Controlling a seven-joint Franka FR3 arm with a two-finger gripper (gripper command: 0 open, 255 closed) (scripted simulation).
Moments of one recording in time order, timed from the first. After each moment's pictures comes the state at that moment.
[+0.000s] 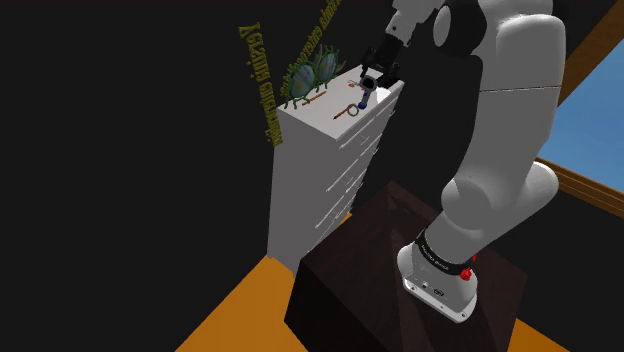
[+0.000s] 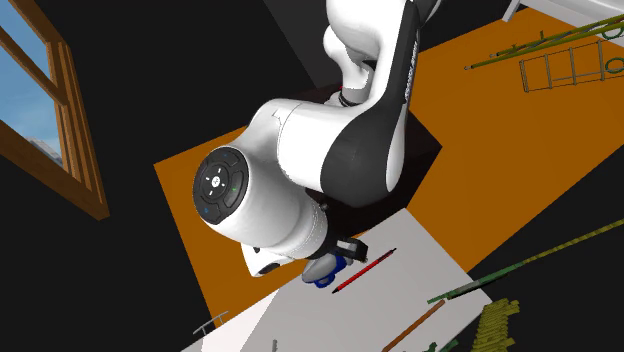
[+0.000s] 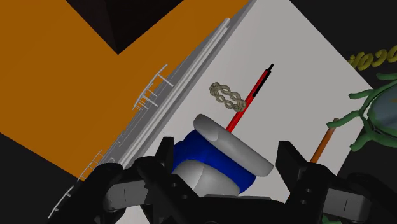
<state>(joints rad) -0.38 0.54 -0.46 -1.38 0.53 1.54 -0.13</state>
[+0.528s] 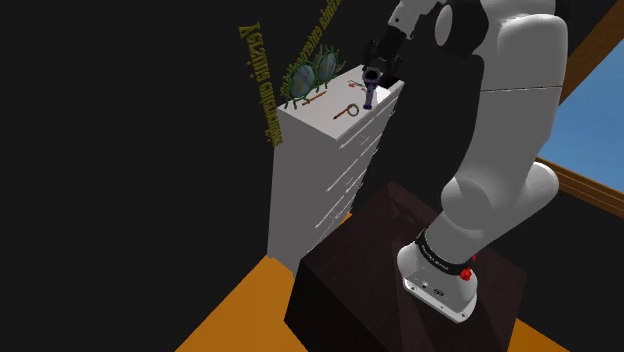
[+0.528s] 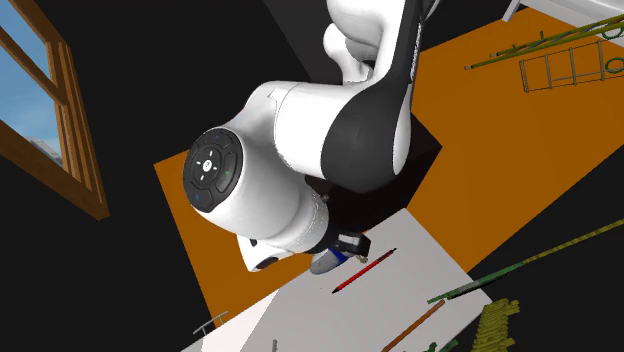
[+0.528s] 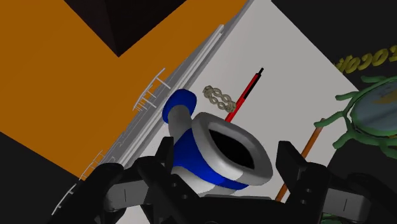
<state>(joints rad) -0.39 0.53 -0.46 -1.33 0.52 1.48 -0.11</state>
